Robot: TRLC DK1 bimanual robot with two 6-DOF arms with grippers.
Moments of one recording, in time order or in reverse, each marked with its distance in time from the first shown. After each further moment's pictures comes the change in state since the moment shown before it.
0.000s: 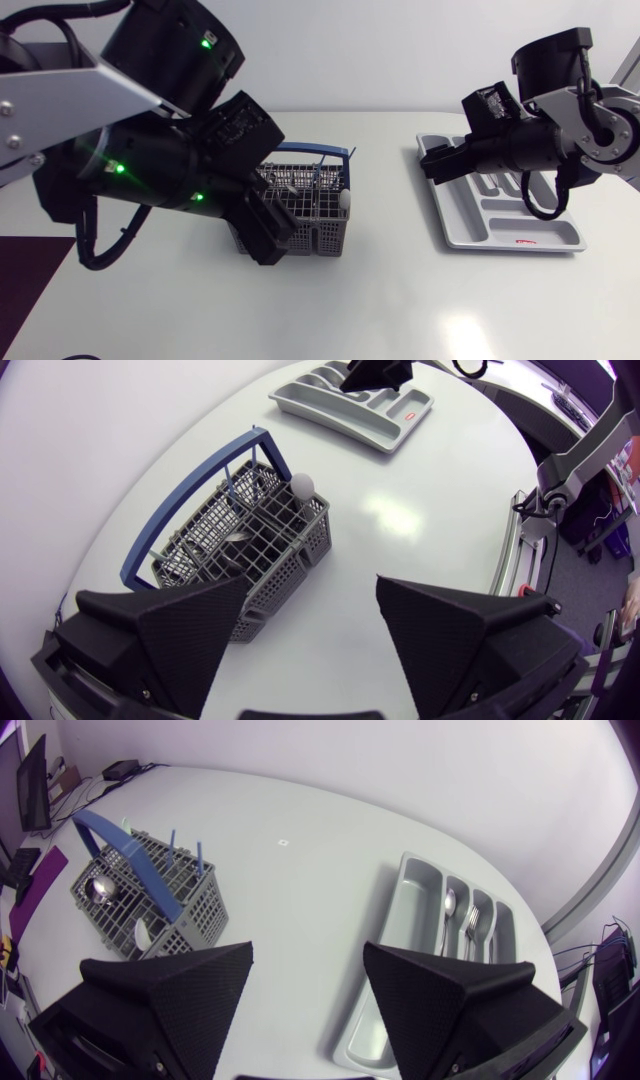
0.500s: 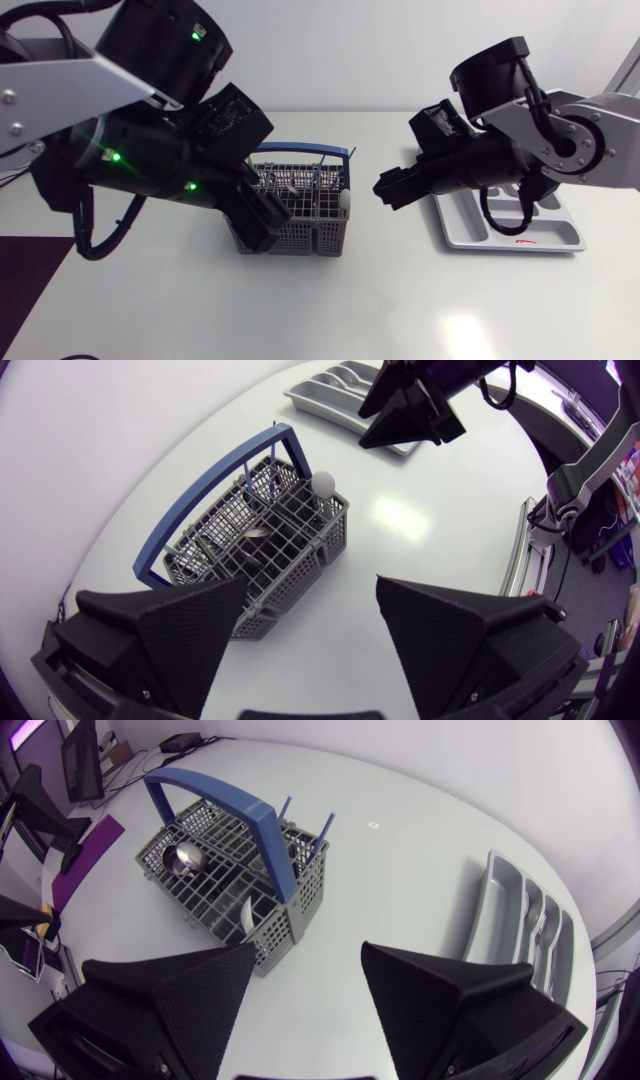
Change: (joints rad) left arm 0.046 0.001 0.003 0.000 -0.001 0.009; right arm 0.202 0.035 0.020 -0.078 -0.070 0.089
